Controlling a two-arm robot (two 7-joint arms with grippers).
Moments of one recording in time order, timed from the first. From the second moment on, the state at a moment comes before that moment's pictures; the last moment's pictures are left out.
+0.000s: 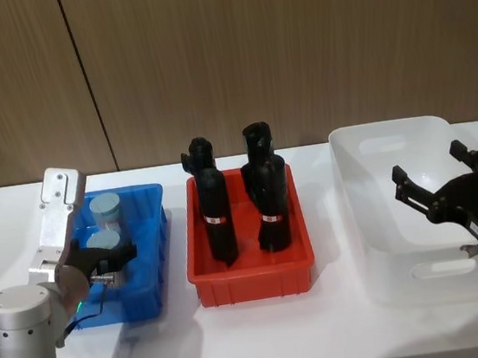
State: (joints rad) left arm -0.38 0.38 0.28 -1.22 -0.38 0.41 0.06; right arm -0.01 0.34 -0.23 -1.77 0.29 0.03 0.07
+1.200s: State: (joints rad) left arm -0.43 0.34 0.27 -1.08 -0.41 0.31 0.00; right arm -0.01 0.34 -0.23 -1.77 0.29 0.03 0.07
